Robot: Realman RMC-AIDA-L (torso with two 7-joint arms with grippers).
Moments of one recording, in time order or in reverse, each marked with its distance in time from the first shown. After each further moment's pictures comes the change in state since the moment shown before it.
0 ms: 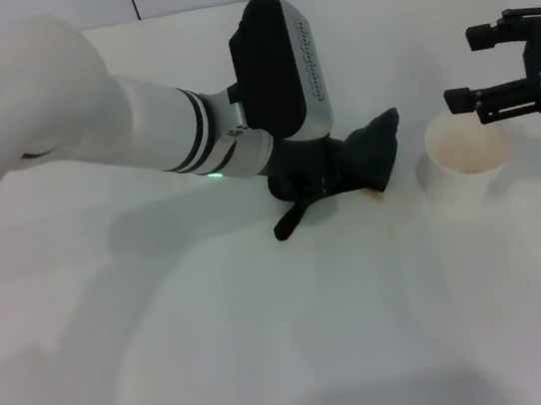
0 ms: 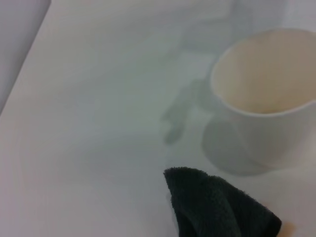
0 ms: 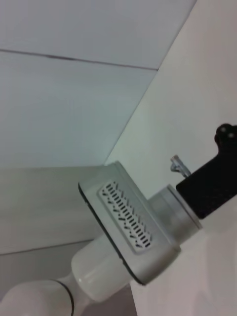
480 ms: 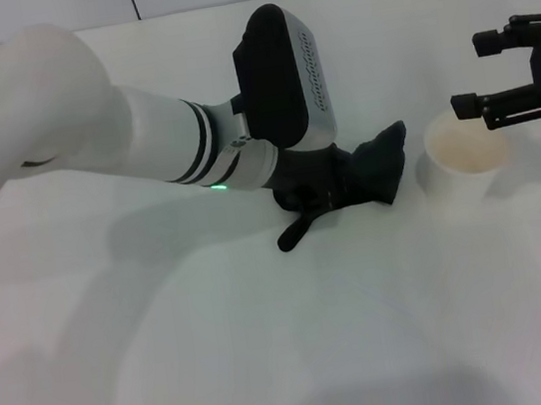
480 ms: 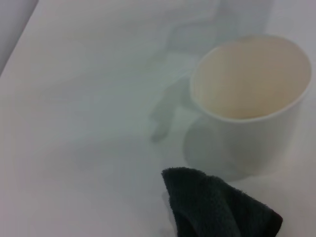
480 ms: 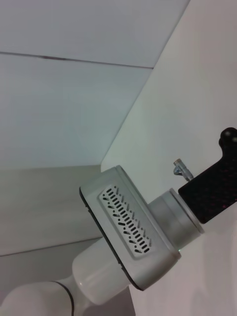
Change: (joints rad) left arm 0.010 0.000 0.026 0.003 -0.037 0.024 -0.001; right arm -0.008 0.003 0.015 -0.001 -0.009 -0.019 0.001
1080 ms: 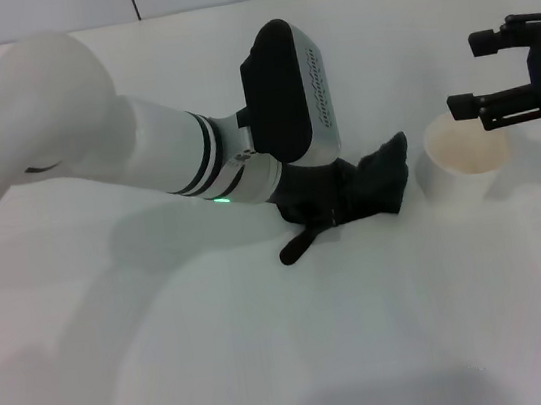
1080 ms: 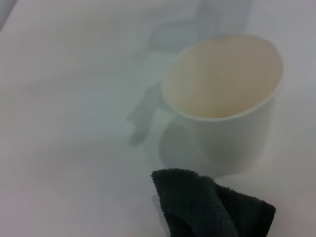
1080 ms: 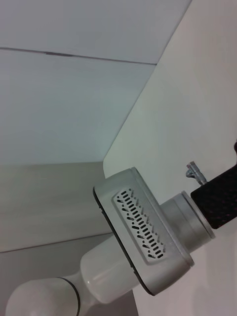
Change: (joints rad) left arm 0.002 0.001 0.033 0.002 -0.016 0.033 -0.001; right arm 0.002 0.002 -0.003 -0.004 0.006 -0.006 0.000
